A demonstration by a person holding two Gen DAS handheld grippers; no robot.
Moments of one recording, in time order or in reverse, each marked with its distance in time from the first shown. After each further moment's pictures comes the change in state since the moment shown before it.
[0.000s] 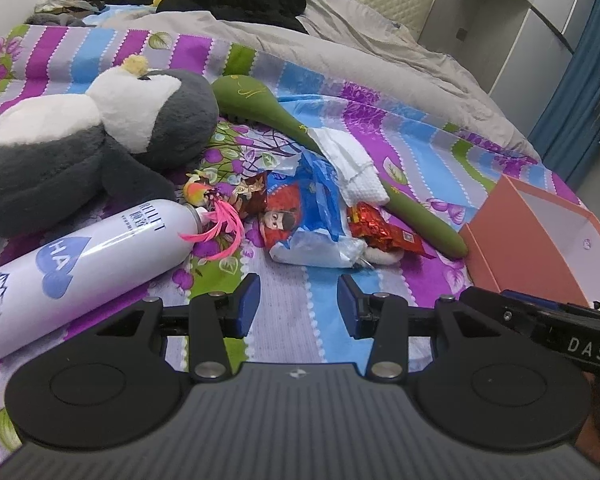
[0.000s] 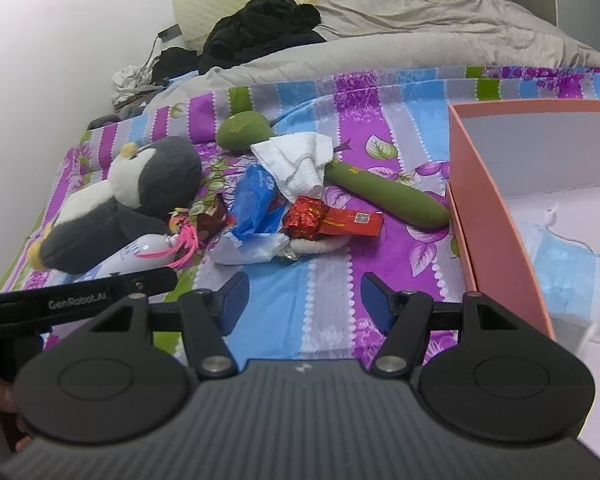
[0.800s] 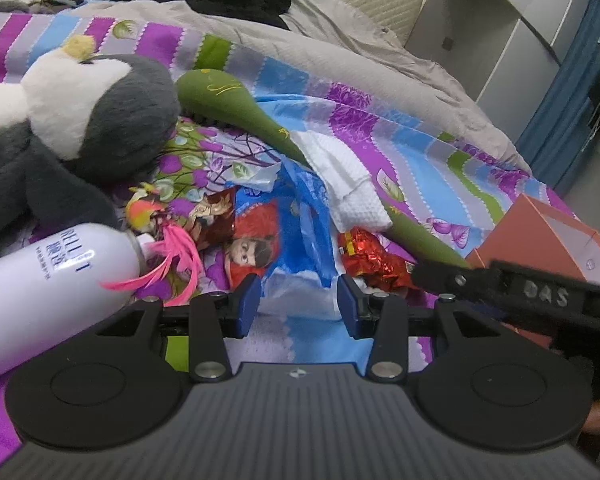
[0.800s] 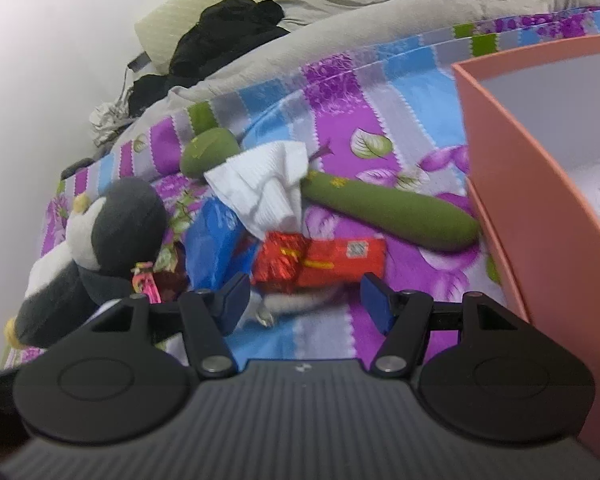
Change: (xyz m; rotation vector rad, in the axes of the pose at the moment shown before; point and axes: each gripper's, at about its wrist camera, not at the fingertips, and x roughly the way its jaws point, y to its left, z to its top) left arm 0.077 0.000 0.015 -0.008 -0.040 -0.076; right arm 0.081 -0.032 0.023 0.181 -0.008 0.036
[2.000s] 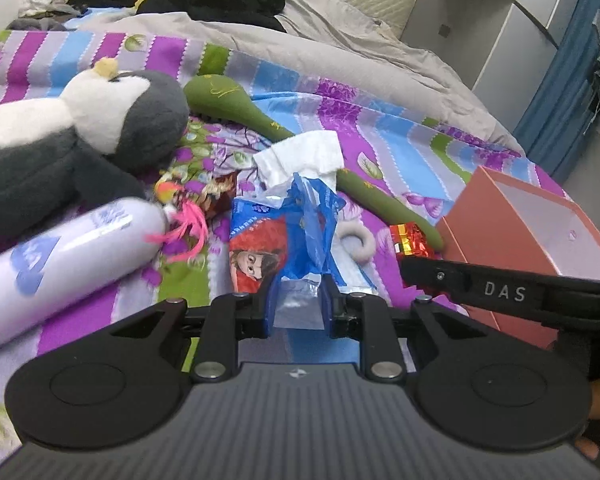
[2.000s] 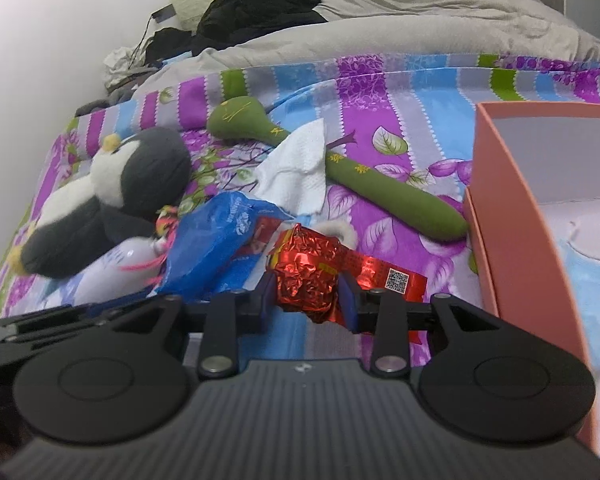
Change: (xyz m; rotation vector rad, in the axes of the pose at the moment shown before) left arm -0.083 -0.025 -0.021 0.024 0.040 0.028; right arm -0.043 0.037 -0.006 -0.190 0.076 -0.054
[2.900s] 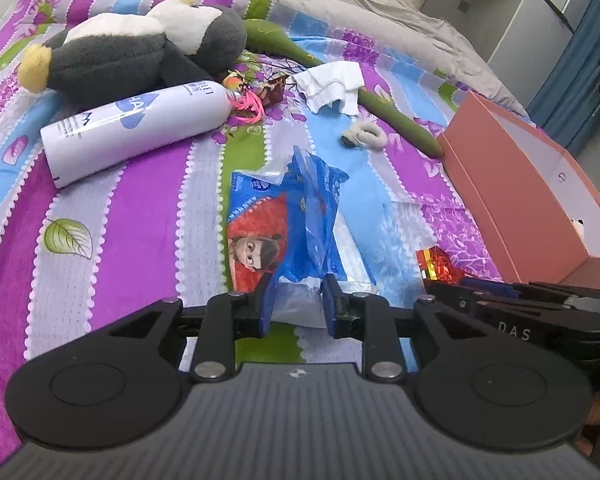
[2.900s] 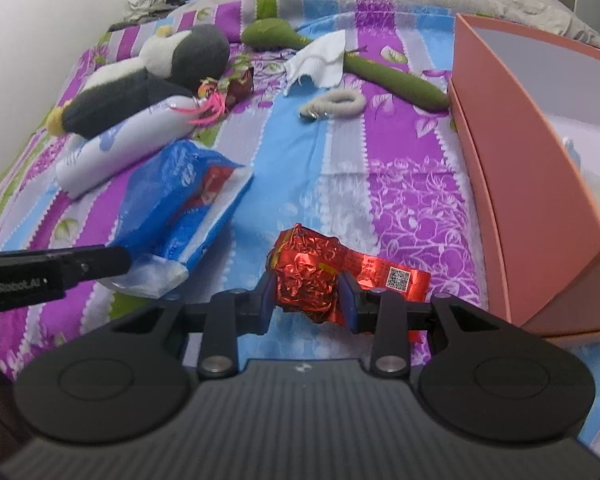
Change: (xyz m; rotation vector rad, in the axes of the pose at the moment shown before) left arm -0.099 0.020 -0.104 -0.045 0.105 0.042; right arm -0.073 0.023 -0.119 -0.112 0.117 -0.033
